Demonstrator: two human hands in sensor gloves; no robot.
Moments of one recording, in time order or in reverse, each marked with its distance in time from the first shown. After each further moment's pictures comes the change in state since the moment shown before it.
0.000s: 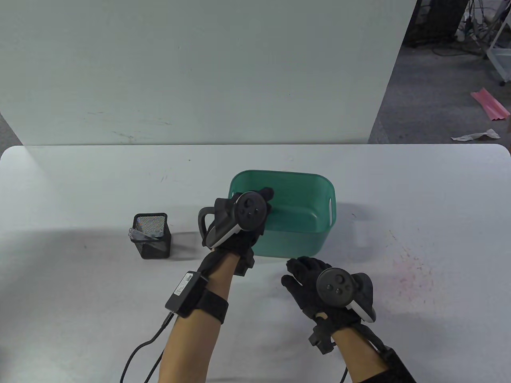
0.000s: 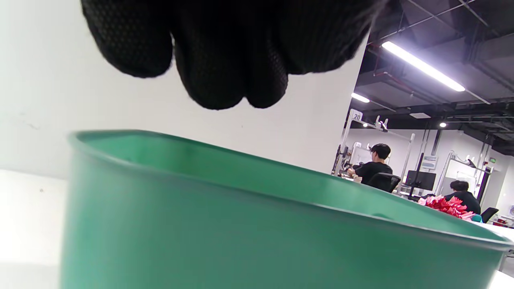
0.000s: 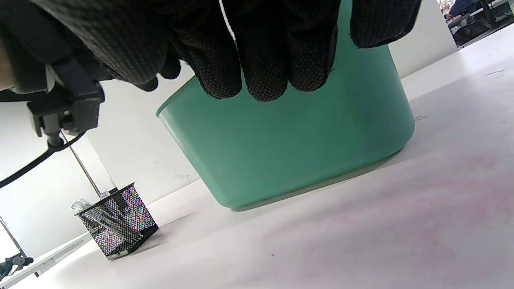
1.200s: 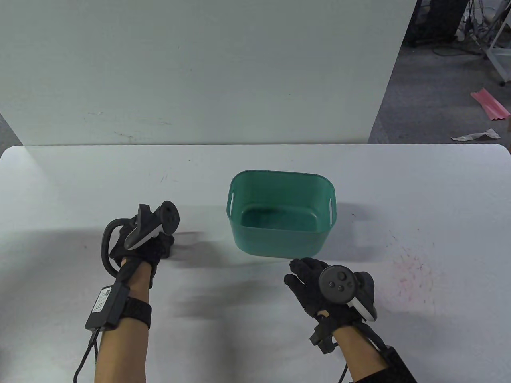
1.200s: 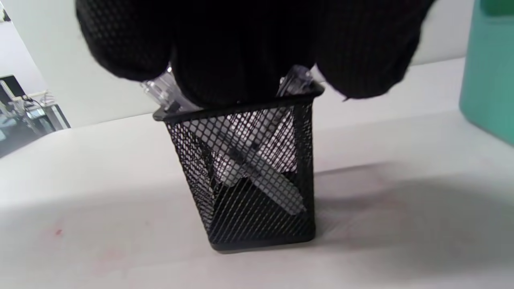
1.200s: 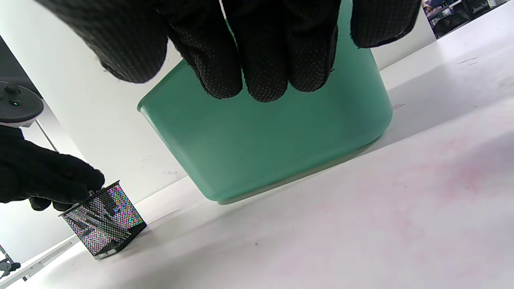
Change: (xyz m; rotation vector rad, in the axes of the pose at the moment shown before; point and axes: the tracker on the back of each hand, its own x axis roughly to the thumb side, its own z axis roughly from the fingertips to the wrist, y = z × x) left_hand -0.171 -0.006 0.042 -0.406 0.362 -0.480; right_hand -0.005 -0.002 0.000 0.022 0.052 -0.020
